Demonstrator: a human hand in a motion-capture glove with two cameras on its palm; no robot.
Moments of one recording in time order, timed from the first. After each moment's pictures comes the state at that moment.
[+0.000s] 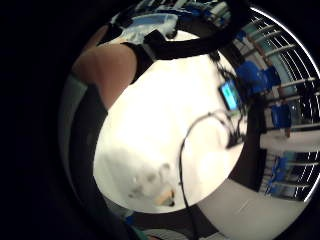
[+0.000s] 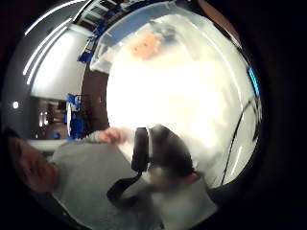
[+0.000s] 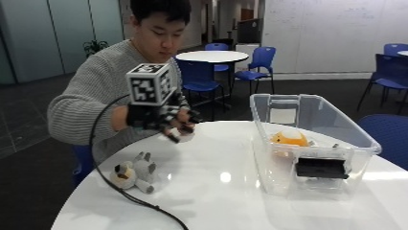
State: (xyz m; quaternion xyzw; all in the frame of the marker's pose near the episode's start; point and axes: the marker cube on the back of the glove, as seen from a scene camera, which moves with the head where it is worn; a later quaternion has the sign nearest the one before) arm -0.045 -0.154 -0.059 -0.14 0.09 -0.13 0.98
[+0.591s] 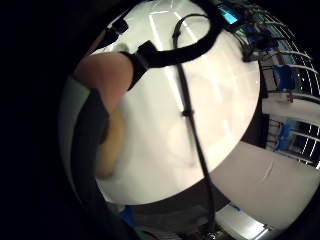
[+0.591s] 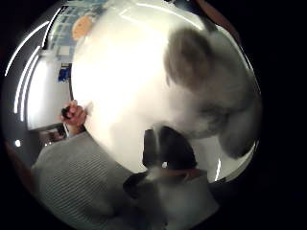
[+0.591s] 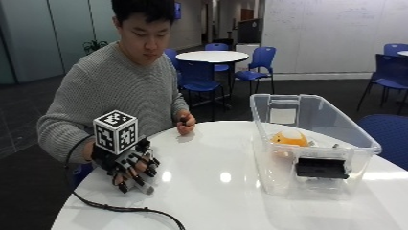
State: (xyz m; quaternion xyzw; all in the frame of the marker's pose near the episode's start) arm 0.051 -0.021 0.017 -0.19 0.16 0.04 0.97
